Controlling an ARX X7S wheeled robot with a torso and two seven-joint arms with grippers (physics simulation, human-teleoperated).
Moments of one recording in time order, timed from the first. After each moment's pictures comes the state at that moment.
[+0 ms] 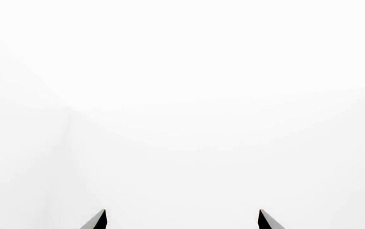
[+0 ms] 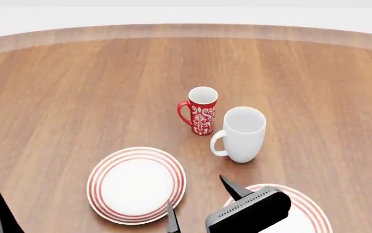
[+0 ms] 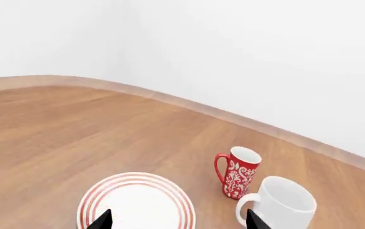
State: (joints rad) left arm 0.10 -0.21 0.18 0.24 0.15 0.70 -0.42; right arm 0.23 0.36 -0.35 -0.27 0.23 0.34 -0.08
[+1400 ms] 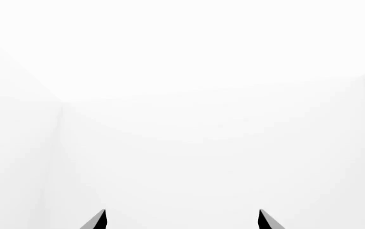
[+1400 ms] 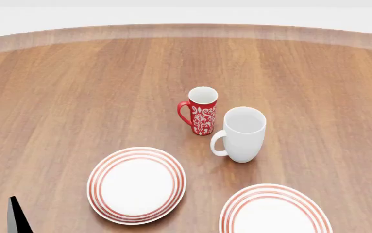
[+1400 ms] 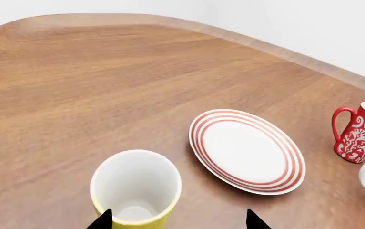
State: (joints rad) left arm 0.10 -0.24 0.24 0.22 0.17 0.68 -0.46; right arm 0.15 0.45 -0.54 -0.26 0.23 0.36 -0.25
